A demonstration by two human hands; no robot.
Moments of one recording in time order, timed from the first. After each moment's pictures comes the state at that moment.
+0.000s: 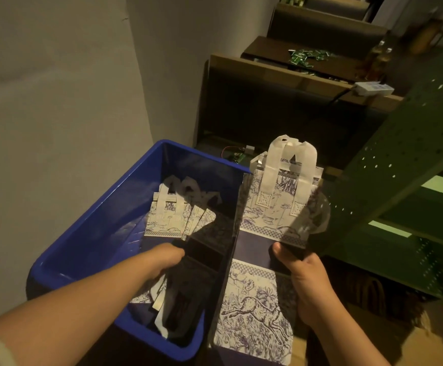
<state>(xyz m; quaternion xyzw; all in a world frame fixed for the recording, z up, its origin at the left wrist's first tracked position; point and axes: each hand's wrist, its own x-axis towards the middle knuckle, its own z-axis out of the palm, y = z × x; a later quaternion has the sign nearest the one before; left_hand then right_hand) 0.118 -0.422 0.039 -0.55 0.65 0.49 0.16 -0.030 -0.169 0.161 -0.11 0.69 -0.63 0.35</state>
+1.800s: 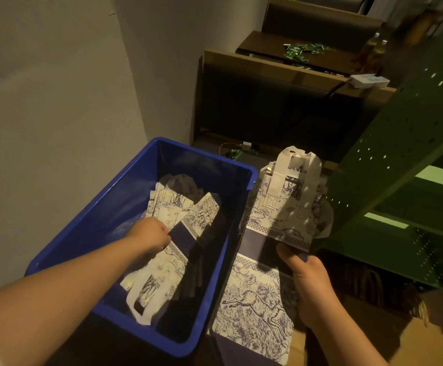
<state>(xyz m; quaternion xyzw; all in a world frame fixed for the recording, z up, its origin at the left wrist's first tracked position) 0.117 -0.453 0.081 -0.52 0.79 0.32 0.13 -0.031 -0.160 0.151 -0.04 0.73 -0.60 0.32</state>
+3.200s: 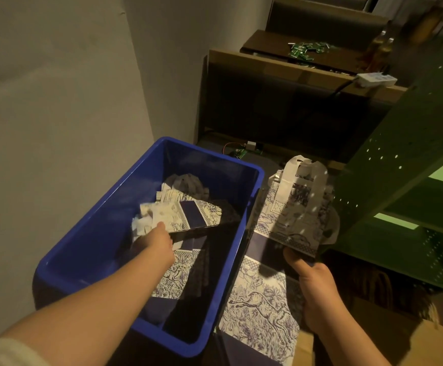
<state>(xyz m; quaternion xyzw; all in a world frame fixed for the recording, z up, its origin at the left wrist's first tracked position) 0.105 -0.430 0.057 -0.66 0.29 0.65 -0.24 -0.026 -0.162 0.136 -0.02 0.73 -0.61 0.32</state>
